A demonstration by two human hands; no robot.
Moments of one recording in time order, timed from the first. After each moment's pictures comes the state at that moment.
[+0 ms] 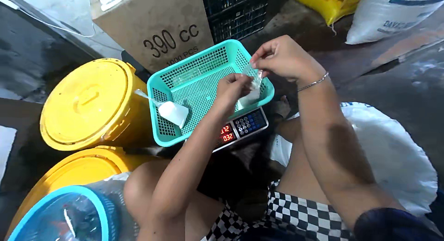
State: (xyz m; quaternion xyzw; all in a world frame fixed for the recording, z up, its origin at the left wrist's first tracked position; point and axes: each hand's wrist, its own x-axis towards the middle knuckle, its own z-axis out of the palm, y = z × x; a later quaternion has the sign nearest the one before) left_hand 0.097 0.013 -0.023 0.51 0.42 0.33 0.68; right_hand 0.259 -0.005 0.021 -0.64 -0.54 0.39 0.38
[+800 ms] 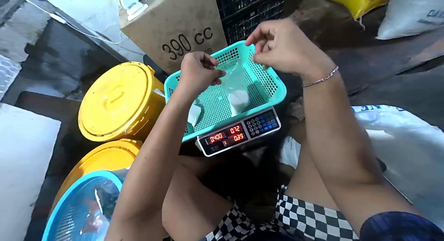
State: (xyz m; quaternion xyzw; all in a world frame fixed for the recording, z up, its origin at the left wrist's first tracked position) left_hand 0.029 0.049 0.055 0.70 0.53 0.25 0.40; right_hand 0.244 0.002 0.045 -0.58 -0.66 0.29 0.38
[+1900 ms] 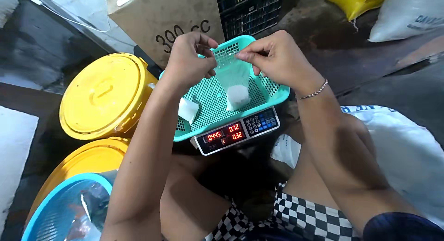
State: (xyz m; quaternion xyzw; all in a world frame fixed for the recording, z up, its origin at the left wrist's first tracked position) left_hand 0.011 0.056 0.070 0.75 0.48 0.23 0.39; right_hand 0.219 0.003 0.022 -0.54 -0.71 0.23 0.39
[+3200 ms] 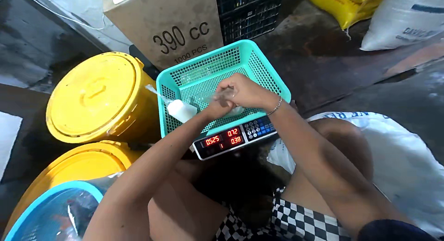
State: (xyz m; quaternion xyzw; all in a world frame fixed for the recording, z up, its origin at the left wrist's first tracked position) left_hand 0.014 0.054 -0.084 0.81 0.36 0.16 0.44; right_hand 0.171 0.022 -0.020 -0.47 -0.74 0.40 0.28
